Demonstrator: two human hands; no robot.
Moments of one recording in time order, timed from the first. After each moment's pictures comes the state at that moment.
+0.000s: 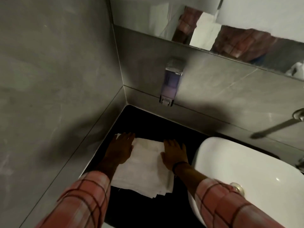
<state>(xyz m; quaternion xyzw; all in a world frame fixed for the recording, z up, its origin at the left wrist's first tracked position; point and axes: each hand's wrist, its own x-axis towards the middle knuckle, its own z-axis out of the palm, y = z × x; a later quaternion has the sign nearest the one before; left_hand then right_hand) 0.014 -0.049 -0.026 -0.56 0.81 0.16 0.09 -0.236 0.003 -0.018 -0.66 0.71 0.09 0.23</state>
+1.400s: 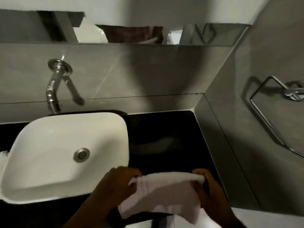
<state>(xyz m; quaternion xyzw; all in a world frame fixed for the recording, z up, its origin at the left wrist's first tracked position) -0.521 0.360 0.070 -0.27 0.92 0.29 0.04 -0.750 0.605 0.078 -0.29 0.84 -0.37 0.29</state>
